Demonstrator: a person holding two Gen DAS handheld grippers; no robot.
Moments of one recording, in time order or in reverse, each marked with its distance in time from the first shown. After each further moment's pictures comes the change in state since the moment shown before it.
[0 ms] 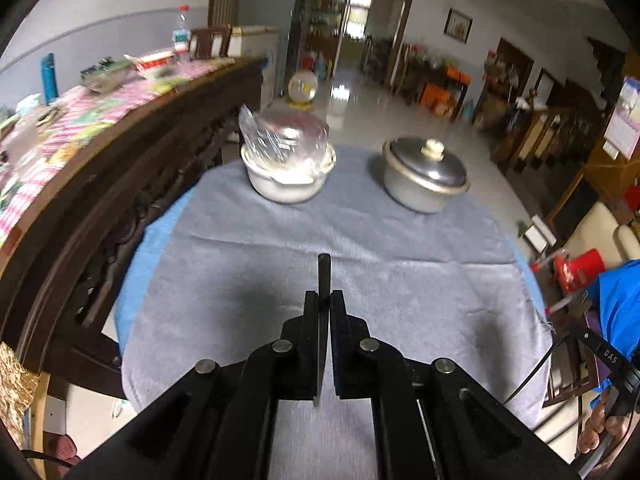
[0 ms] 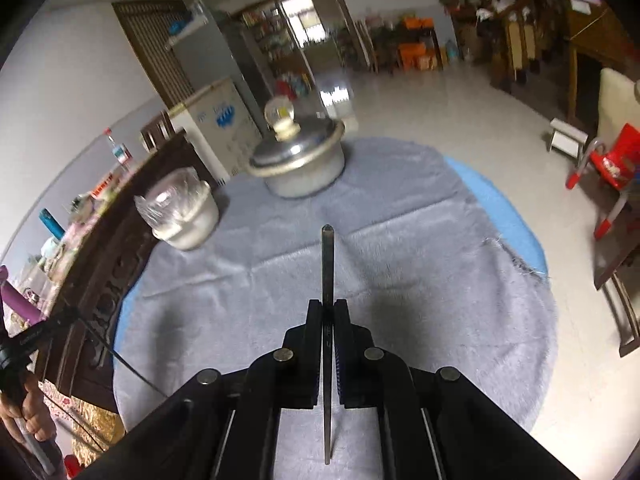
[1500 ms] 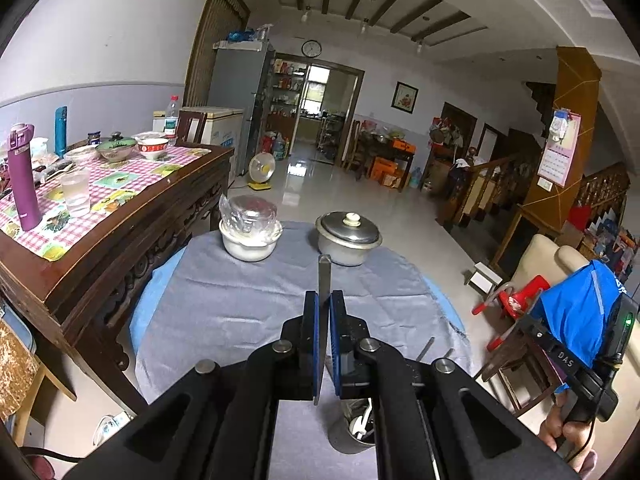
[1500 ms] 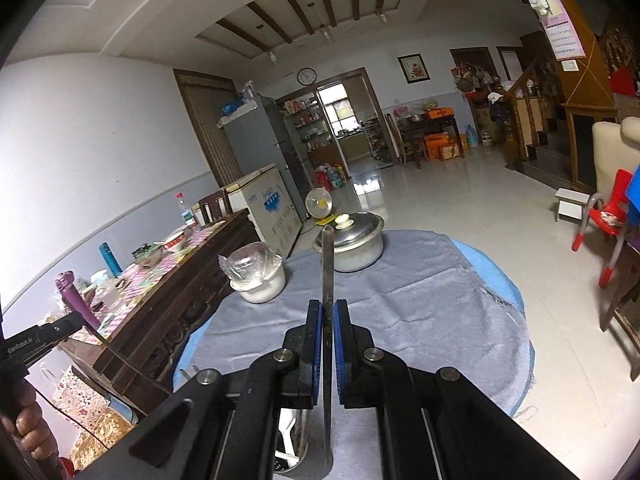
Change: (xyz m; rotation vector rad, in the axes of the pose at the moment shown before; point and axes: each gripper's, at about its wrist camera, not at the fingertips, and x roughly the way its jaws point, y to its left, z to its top) left arm -0.202 -0.024 -0.072 0.047 -0.289 -0.171; right arm -0.185 0.041 -0.071 -0.053 -0.321 0.120
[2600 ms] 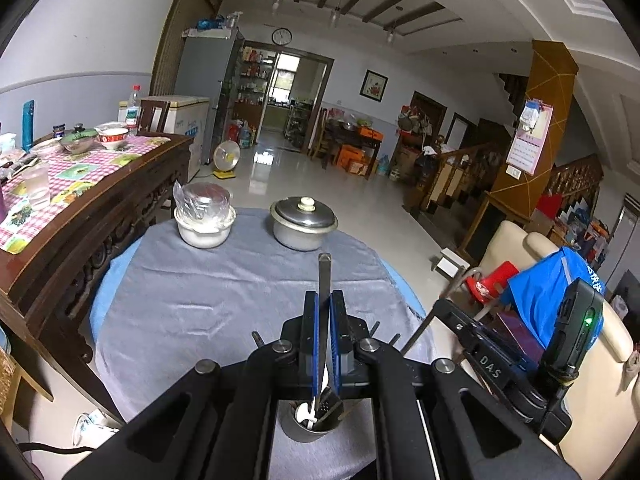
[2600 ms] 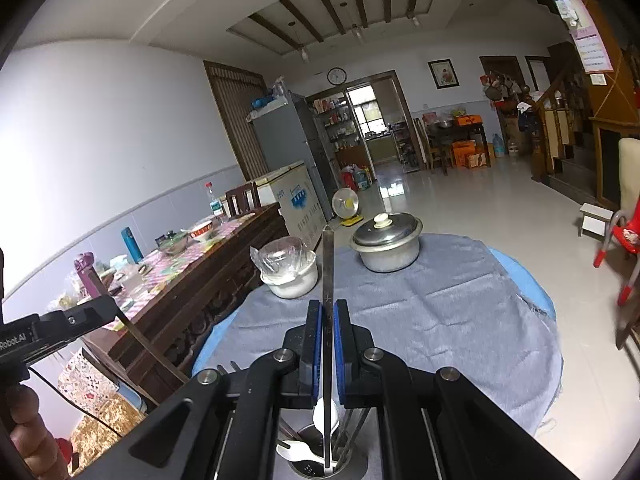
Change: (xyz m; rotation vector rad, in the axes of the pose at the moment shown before) left arm 0.009 -0.042 -0.012 0.016 0.056 -0.118; right arm 0.023 0.045 -0.017 -0.067 0.015 0.069
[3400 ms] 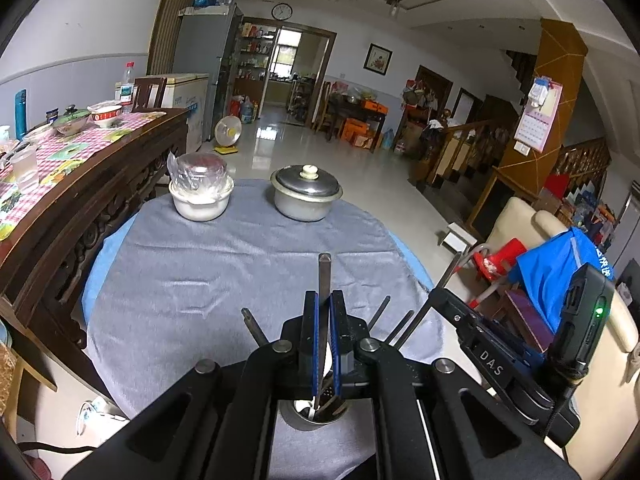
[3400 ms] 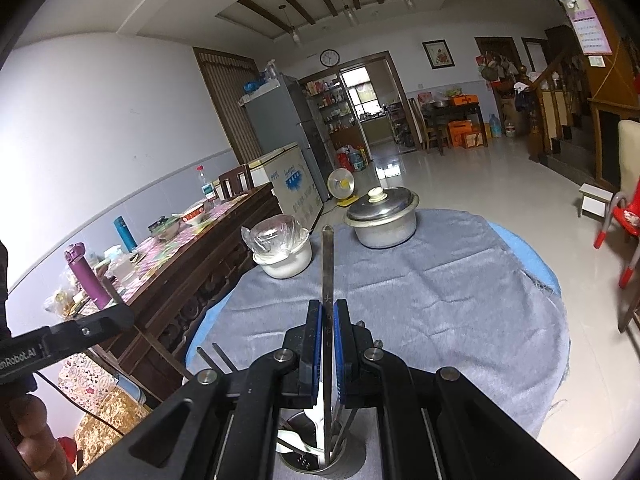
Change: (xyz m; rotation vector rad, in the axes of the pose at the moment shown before) left arm 0.040 -0.008 -0.013 0.007 0.101 0.029; right arm 0.025 -0.011 -0.017 0.034 0.065 -0.005
